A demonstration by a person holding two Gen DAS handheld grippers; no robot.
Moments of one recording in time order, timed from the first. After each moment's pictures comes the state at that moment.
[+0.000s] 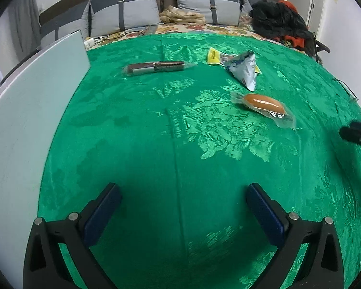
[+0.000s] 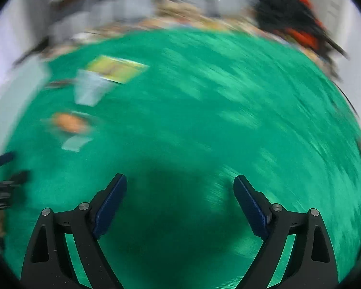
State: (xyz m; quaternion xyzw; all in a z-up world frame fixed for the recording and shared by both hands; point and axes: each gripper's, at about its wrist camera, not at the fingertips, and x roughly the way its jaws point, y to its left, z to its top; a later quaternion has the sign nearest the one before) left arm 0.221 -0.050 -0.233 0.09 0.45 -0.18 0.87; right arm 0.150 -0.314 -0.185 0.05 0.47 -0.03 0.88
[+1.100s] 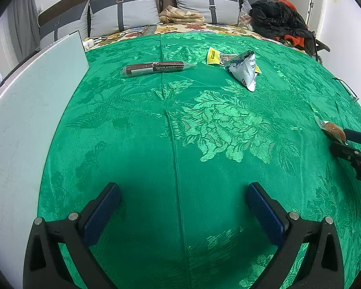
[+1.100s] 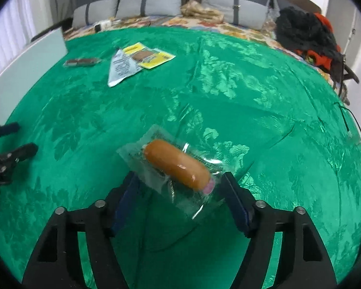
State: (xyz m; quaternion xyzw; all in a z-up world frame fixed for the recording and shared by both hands) left arm 0.226 -0.053 -0.233 0.09 0.45 -0.18 0.87; right arm 0.146 -0.286 -0.201 0.00 0.49 -0.04 0.87
